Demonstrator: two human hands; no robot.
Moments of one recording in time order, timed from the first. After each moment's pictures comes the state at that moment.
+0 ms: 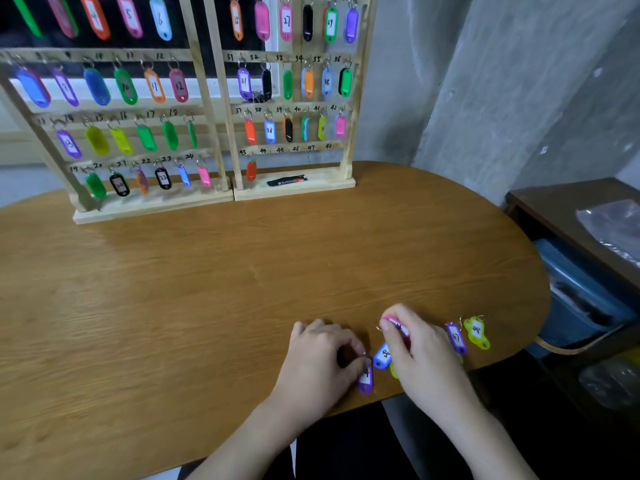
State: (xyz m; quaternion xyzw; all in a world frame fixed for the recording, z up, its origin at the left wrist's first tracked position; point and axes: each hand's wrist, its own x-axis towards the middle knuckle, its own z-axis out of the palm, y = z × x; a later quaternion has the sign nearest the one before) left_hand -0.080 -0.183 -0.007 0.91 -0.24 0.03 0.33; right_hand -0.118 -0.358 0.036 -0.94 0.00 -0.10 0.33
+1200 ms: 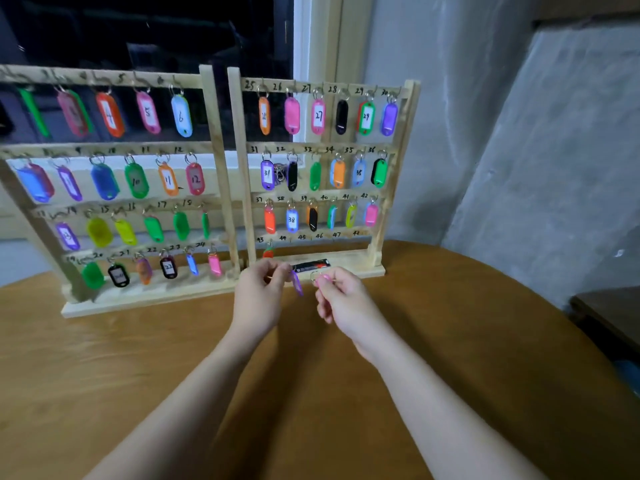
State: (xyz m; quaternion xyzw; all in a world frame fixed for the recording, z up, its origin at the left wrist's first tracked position) left_hand 0.188 -0.117 0.061 0.82 0.00 0.18 0.55; right_hand 0.159 -0.271 0.082 -0.78 -0.03 0.02 0.62
